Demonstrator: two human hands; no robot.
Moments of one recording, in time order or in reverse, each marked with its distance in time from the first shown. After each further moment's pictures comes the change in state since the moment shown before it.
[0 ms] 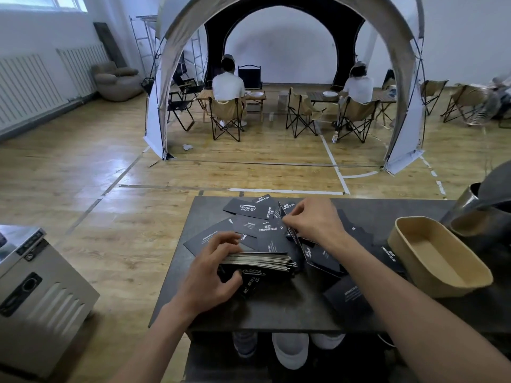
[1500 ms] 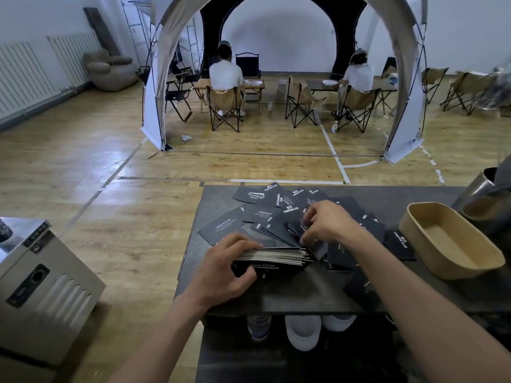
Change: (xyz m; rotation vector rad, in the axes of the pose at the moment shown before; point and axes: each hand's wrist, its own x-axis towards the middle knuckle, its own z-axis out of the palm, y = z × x) left_hand -0.013 -0.002 -0.009 0.002 -0.068 0.049; right_hand -0.012 0.010 0.017 -0.244 -0.235 0.085
